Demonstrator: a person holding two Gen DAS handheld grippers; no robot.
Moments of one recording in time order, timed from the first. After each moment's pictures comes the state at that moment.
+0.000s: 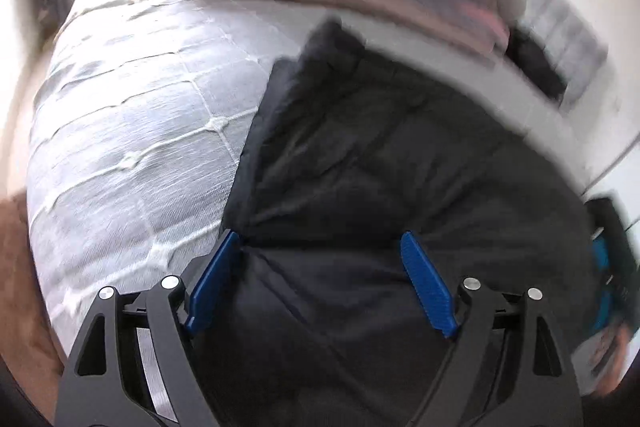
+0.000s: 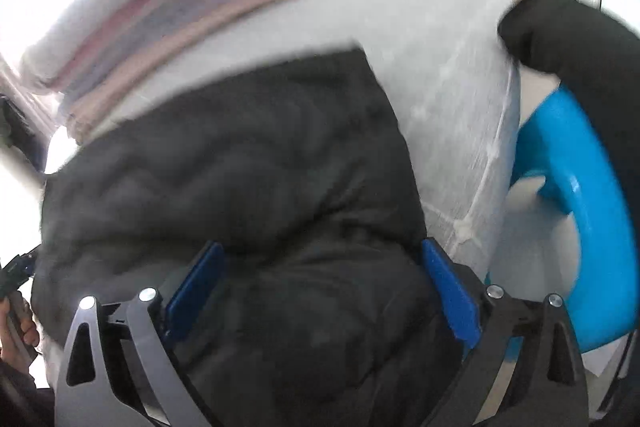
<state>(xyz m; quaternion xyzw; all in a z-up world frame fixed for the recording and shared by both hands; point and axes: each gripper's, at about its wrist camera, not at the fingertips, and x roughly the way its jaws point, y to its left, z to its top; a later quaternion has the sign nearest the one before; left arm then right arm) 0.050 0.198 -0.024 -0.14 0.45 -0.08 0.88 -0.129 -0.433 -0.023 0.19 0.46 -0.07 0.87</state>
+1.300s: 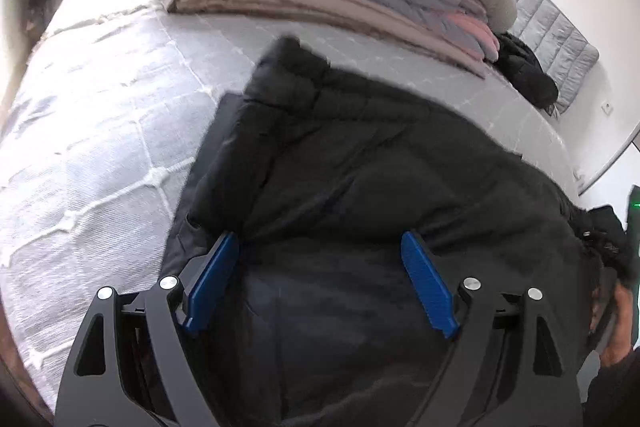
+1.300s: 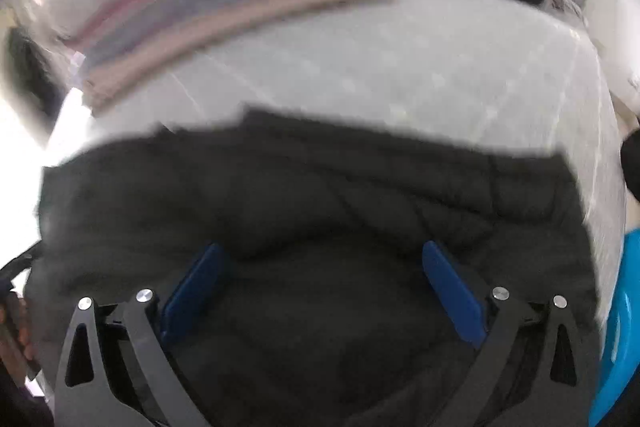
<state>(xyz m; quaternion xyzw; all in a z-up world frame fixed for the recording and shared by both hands) 0.109 0.163 -0.038 -0.11 0.44 -0.08 0.89 0.035 -0.353 -0.029 0.12 0.47 0.01 0.88</state>
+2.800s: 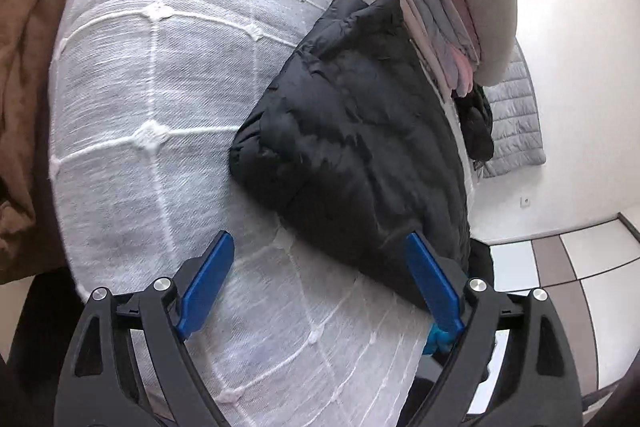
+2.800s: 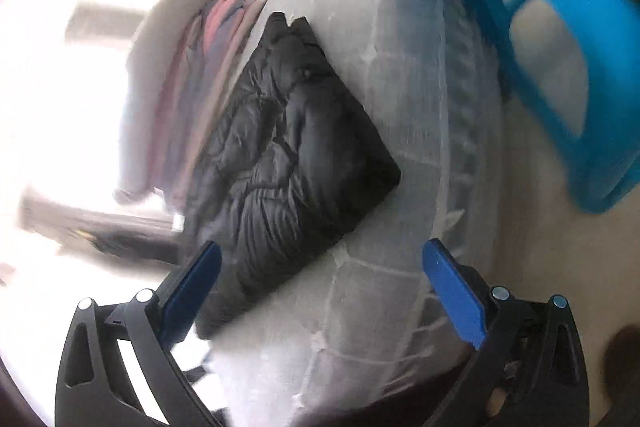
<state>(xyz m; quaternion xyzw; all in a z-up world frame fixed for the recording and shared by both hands) -0.056 0.272 -0.073 -0.41 0.50 -0.14 0.75 -0.235 -0.514 -0.085 0.56 0.41 0.03 0.72</state>
